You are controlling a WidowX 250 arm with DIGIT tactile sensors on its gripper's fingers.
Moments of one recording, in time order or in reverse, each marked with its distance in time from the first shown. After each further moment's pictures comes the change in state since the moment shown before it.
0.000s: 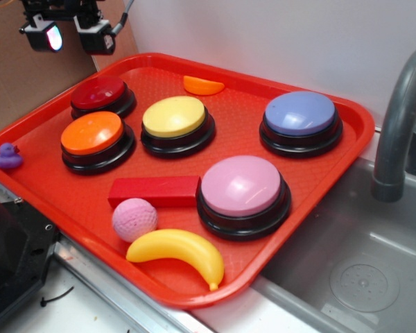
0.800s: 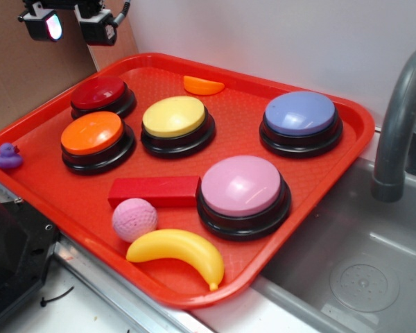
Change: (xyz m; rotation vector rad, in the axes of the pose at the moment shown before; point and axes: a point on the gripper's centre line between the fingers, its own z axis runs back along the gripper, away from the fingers) arm -0.005 -0.008 0.011 0.027 0.004 -0.003
